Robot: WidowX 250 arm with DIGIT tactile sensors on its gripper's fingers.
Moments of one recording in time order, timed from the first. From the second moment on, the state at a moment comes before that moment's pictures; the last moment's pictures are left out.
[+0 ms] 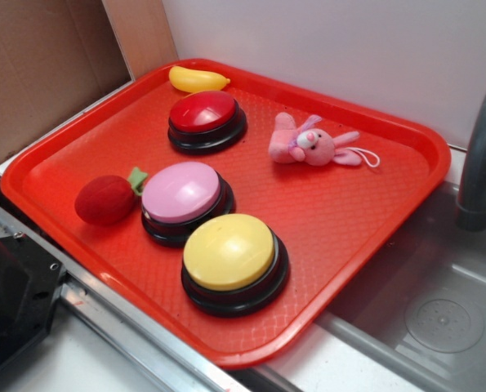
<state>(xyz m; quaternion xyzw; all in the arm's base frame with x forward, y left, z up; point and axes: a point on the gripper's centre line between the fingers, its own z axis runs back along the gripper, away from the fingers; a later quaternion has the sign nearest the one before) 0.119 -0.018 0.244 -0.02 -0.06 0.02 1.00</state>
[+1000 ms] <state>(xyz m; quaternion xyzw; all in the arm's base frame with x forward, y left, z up) 0.193 -0.032 0.196 0.05 -0.09 0.00 0.99</state>
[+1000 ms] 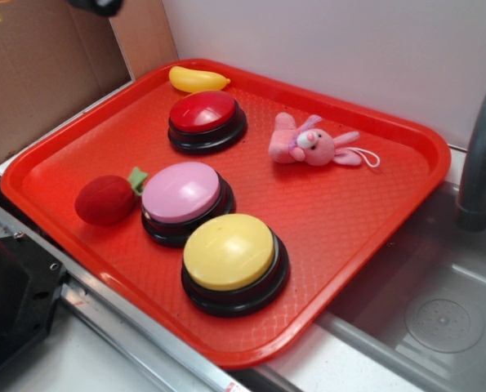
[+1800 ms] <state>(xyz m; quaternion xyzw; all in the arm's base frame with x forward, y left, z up) 0.290 -0.056 0.088 0.08 -0.09 -0.06 0.99</state>
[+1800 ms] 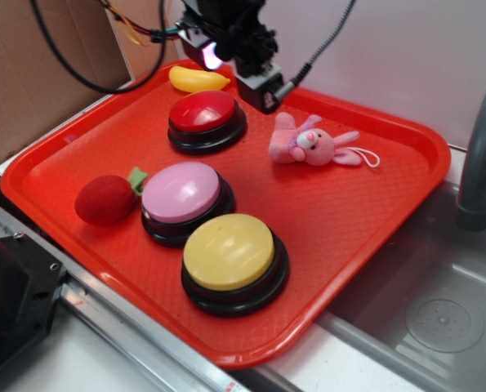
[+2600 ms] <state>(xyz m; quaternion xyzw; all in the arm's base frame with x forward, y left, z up) 0.317 -0.077 0.028 0.06 -0.02 -0.10 0.99</state>
